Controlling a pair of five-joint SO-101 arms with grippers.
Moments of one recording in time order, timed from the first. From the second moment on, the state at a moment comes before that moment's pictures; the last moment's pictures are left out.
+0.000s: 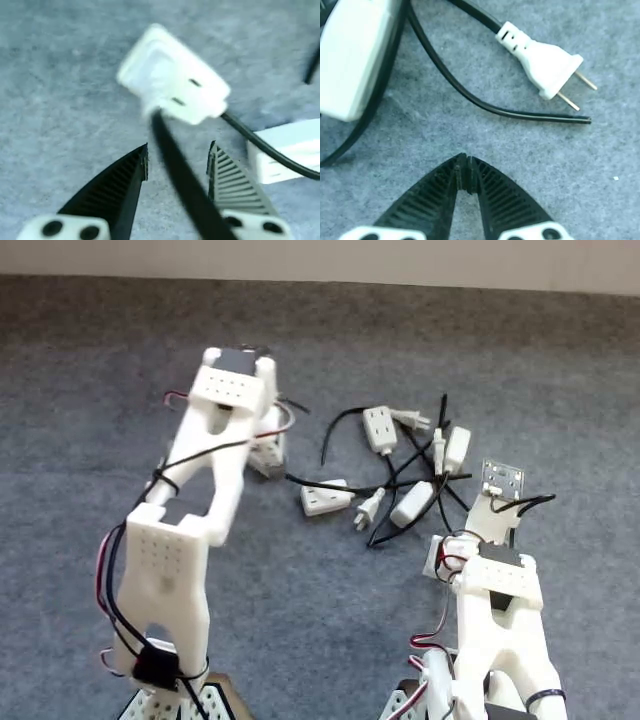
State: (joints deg) left arm 7.5 40.1 -34.0 97.8 12.0; right arm 10.2 -34.7 70.6 42.2 -2.4
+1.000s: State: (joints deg) left arm 6.6 47.3 -34.9 85.6 36.3; right arm 10.3 -34.7 71.9 39.2 -2.4
